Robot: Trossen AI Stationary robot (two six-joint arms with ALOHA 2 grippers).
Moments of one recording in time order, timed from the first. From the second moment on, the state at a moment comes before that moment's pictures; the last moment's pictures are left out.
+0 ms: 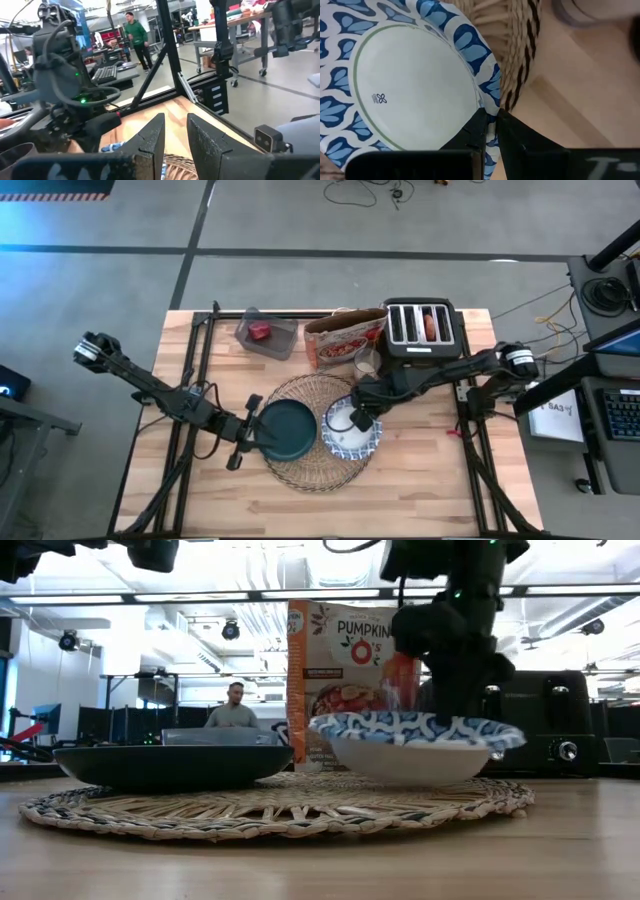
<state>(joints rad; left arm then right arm) -0.48 1.02 0.38 0.65 -0.16 0.21 0.07 1.64 1.14 -0.81 0.06 0.87</state>
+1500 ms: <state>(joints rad) -0.48 0.98 0.38 0.61 -0.15 0.20 0.03 1.60 1.32 -0.90 -0.03 0.51</state>
